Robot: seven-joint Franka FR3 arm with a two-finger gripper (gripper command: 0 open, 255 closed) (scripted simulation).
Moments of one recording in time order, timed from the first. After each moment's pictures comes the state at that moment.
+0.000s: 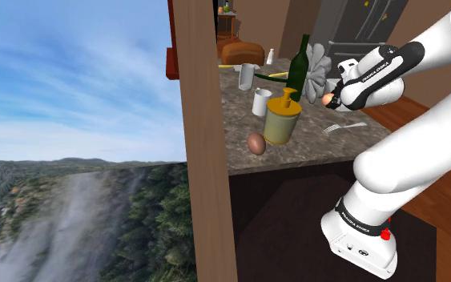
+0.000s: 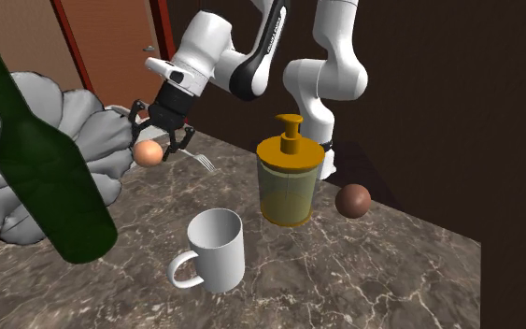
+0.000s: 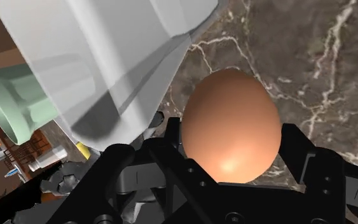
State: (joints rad) arm -0.48 -0.24 -0.69 -2.74 -0.55 3.20 -0.95
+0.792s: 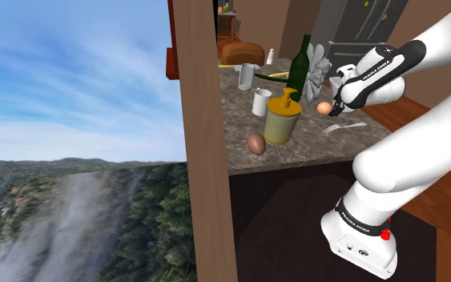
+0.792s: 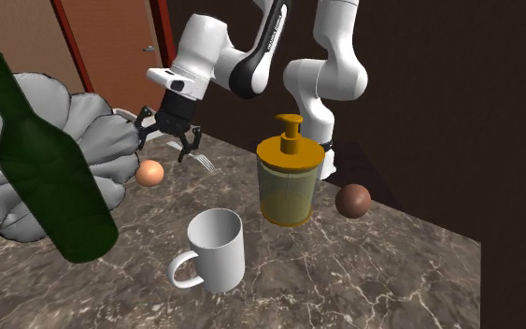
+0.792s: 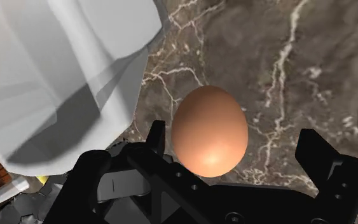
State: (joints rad) arm -0.50 -0.26 -0.66 -2.74 -0.53 3.04 -0.97
